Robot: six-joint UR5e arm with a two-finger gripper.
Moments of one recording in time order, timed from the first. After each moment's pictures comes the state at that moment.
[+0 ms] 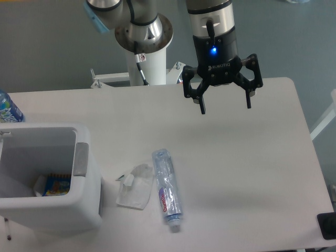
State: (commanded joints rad) arm 2.52 -1.63 -1.52 -1.00 1.53 0.63
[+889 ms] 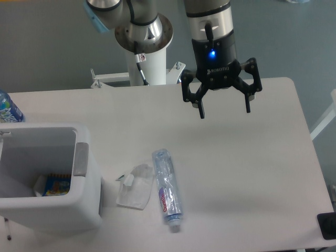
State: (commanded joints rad) arm 2.51 -1.67 -1.54 -0.94 1.50 0.61
